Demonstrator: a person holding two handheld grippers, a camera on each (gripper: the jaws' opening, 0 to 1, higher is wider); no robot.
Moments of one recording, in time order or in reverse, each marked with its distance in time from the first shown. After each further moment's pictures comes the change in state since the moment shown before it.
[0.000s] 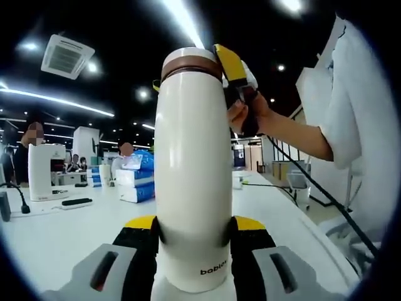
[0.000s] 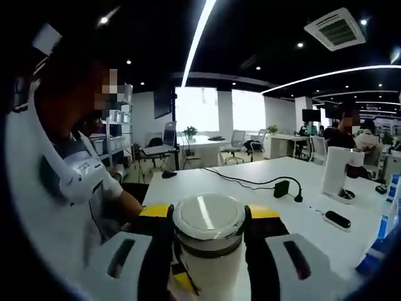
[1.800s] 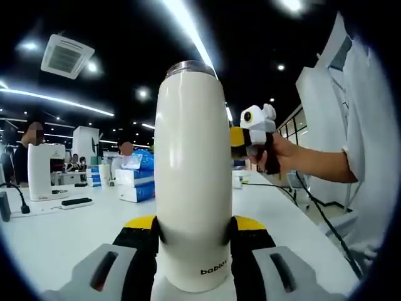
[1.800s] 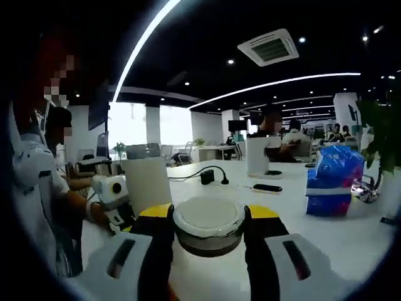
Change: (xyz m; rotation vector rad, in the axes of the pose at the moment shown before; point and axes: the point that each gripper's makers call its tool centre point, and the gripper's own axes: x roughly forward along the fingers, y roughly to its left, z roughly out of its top) left arm 0.001 0.000 0.000 -0.004 0.005 -0.002; right arm -0.098 -0.058 -0.101 0.096 -0.102 -0.540
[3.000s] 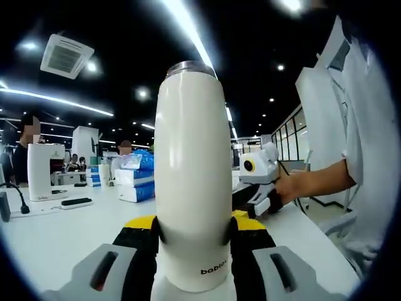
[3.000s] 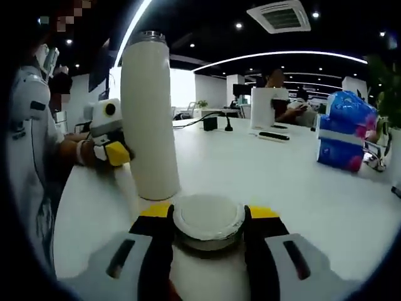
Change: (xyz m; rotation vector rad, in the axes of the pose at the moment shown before) left arm -0.001 0.000 0.001 0.003 0.000 -0.002; right arm 0.001 0.007 -0.112 -0.057 0.258 0.014
